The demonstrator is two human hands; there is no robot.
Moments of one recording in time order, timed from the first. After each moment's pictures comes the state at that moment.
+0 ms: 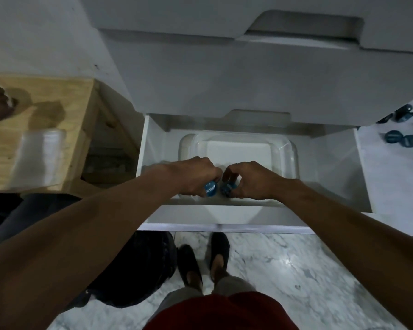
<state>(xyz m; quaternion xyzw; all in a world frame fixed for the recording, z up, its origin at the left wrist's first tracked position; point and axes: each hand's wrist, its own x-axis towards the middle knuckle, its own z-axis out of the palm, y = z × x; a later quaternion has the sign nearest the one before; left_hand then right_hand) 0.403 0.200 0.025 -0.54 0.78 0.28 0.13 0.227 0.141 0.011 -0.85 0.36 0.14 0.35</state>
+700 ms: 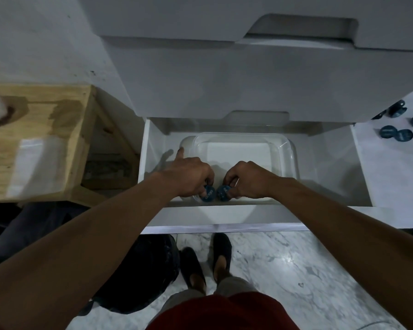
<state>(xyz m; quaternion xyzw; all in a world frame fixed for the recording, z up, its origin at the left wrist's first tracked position) 0.415 0.205 0.019 -0.60 0.75 0.24 0.12 0.240 0.147 0.013 -0.80 0.43 0.15 0.39</state>
